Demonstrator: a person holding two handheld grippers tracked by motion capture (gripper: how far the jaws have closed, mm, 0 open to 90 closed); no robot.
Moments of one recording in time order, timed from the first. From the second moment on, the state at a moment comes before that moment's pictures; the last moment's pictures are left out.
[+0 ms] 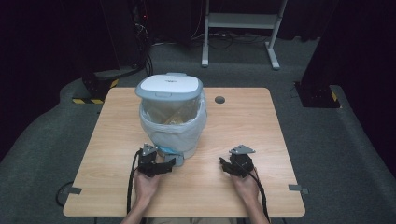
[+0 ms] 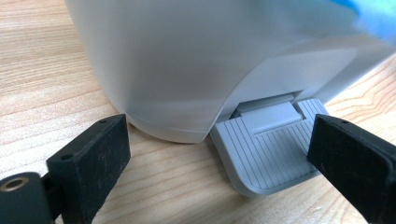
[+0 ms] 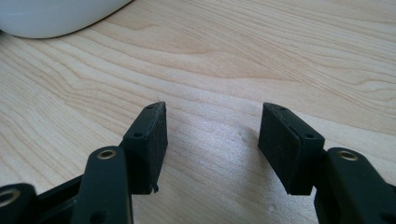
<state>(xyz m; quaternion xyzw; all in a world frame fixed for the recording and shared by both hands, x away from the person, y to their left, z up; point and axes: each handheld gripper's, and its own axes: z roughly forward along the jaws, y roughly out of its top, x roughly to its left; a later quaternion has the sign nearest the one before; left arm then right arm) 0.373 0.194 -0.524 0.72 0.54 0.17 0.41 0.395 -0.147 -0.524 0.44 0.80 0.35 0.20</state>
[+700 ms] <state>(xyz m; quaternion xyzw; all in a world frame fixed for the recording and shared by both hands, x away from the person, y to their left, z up) 0.365 0.213 -0.516 0.73 0.52 0.17 0.42 0.395 -0.146 -0.524 0.44 0.80 0.35 0.20</state>
